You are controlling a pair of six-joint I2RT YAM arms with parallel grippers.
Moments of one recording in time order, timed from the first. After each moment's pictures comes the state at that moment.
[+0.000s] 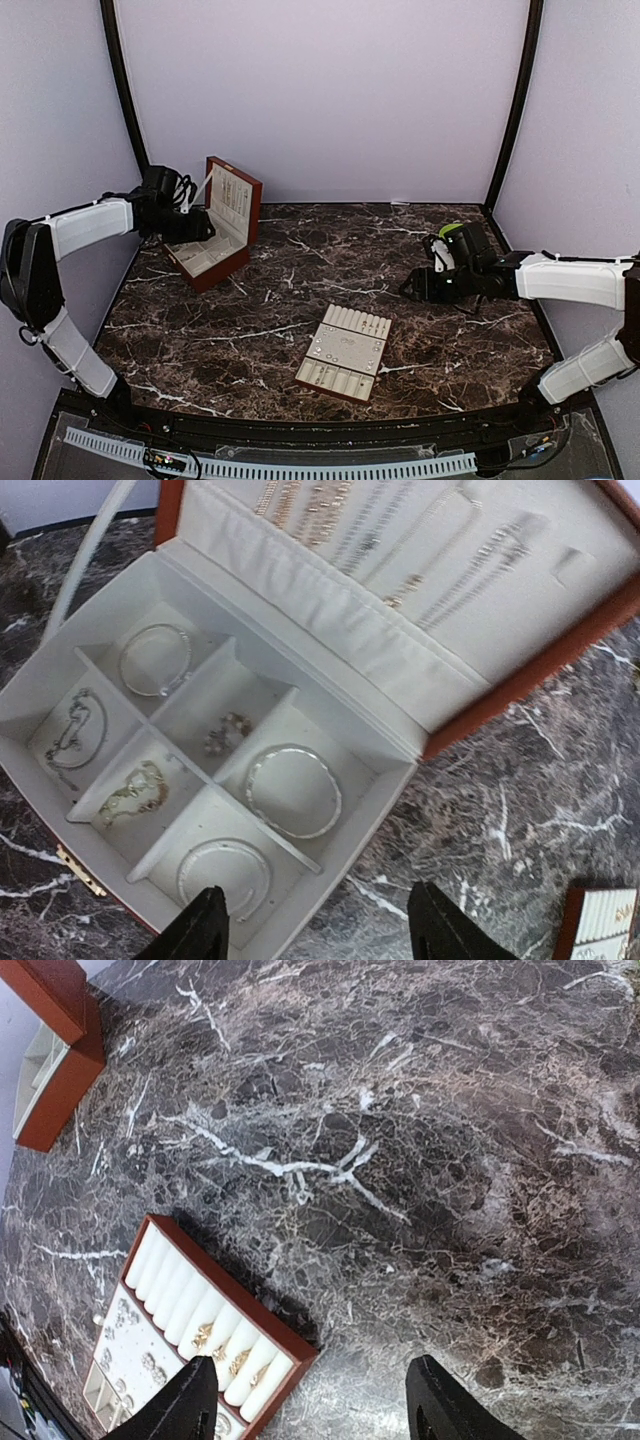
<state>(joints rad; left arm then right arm) -0.19 1.63 1.24 -0.46 0.09 -0.24 0.56 1.33 0.73 -0.21 -0.15 0.50</state>
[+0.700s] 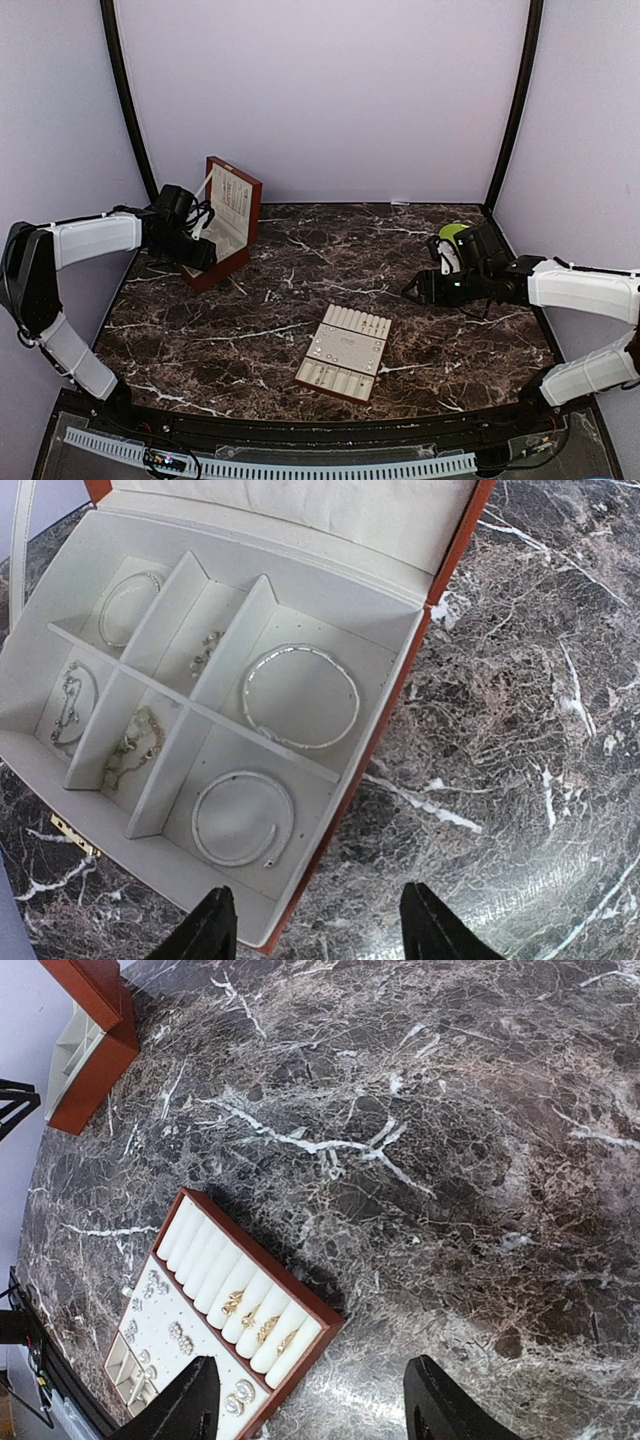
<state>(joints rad) -0.29 1.57 1.08 -0.48 -0.03 0.02 0.56 1.24 0.69 -0.24 -0.22 0.50</state>
